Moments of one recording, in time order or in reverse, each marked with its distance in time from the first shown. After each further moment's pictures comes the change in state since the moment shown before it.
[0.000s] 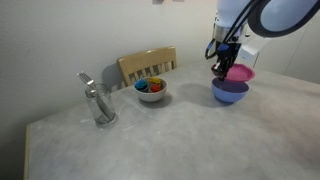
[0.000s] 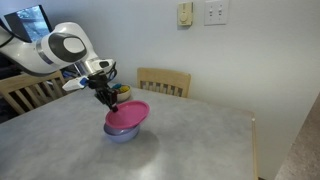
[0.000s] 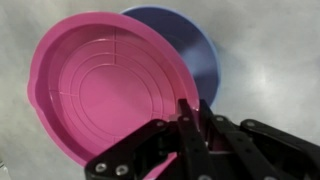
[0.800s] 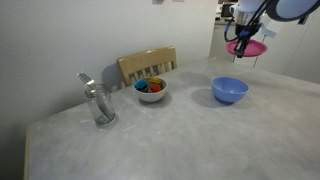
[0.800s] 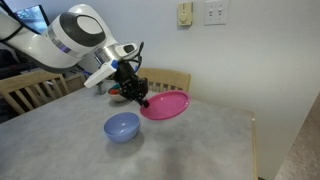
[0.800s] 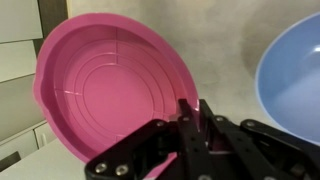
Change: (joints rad) arm -0.122 -0.047 -0.121 0.035 -0.232 0.015 -0.219
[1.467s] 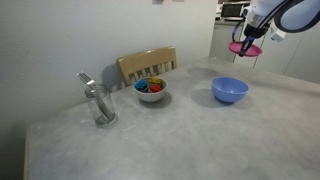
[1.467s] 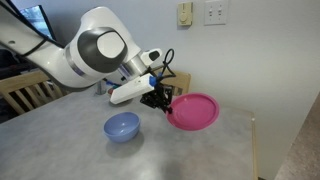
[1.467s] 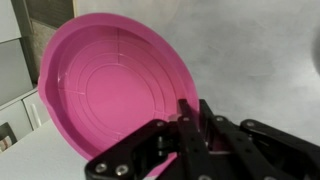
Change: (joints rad) arm -0.195 0.089 -0.002 -0.001 0.084 0.354 -0.251
